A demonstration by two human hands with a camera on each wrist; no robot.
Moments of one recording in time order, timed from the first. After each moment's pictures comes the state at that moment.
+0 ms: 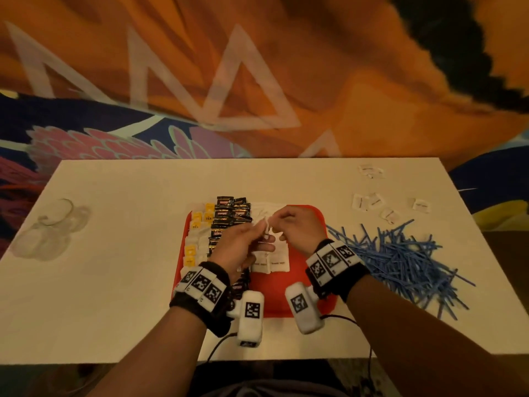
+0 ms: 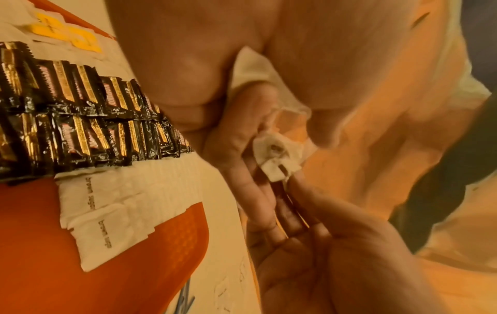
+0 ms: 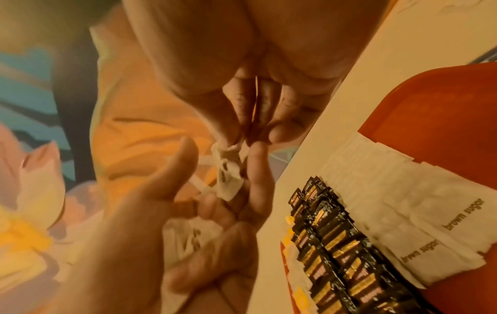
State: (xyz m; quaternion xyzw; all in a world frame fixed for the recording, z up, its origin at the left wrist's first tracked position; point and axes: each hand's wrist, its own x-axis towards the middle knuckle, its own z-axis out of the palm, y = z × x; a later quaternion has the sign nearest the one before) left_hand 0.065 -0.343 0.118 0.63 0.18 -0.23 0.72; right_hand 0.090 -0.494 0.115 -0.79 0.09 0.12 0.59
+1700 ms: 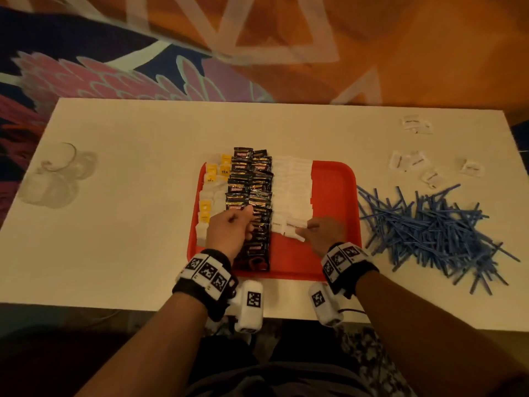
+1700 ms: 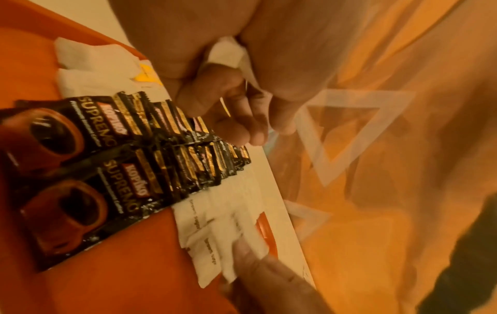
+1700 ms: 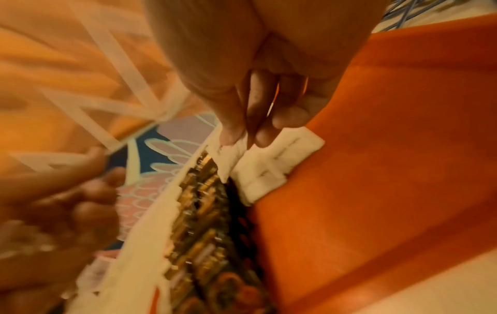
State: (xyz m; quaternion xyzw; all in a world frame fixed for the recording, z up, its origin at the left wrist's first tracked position) left_hand 0.043 -0.290 0.040 0.76 0.27 -0.12 0.58; right_hand 0.057 -0.495 -0.003 -0.87 0.19 0.26 0.38
